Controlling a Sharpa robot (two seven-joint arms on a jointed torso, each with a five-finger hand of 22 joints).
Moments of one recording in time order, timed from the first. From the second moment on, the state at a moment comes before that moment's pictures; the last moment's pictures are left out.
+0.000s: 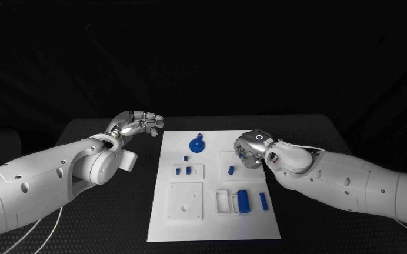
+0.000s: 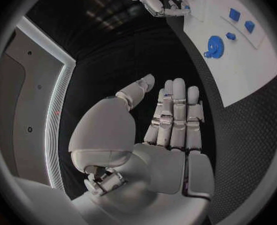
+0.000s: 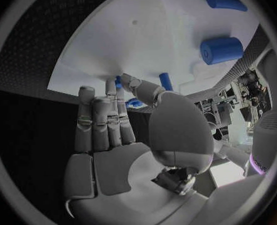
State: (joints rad) left arm 1.19 -0.78 -0.08 1.32 -0.24 -0.28 0.30; left_hand 1.11 -0.12 0.55 -0.25 0.12 0.89 0.16 0.30 0.46 1.24 0.10 0.07 0.22 0.98 0.01 0.95 0.32 0.02 0.76 -0.09 0.70 1.25; right arm 1.04 -0.75 -0.06 1.29 -1.91 -0.37 -0.15; right_hand 1.17 -0.23 0.92 -0.21 0.05 1.07 0.09 0.38 0.48 1.31 0.03 0.23 0.20 1.22 -0.07 1.21 0.80 0.24 1.13 0.01 0.82 1.31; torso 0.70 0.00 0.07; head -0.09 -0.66
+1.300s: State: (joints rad) left arm 1.19 -0.76 -0.08 1.30 -0.23 -0.30 0.30; left_hand 1.11 -0.12 0.55 -0.25 0.12 0.89 0.16 0.30 0.46 1.24 0.10 0.07 0.22 0.98 0.01 0.95 0.32 0.02 0.76 -0.09 0.69 1.26; right arm 1.03 -0.71 -0.01 1.52 -1.82 -0.43 -0.11; right_hand 1.16 -0.24 0.93 -0.21 0.05 1.07 0.09 0.38 0.48 1.32 0.03 0.23 0.22 1.22 -0.07 1.21 0.80 0.24 1.14 0.00 0.82 1.31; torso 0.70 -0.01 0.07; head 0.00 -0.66
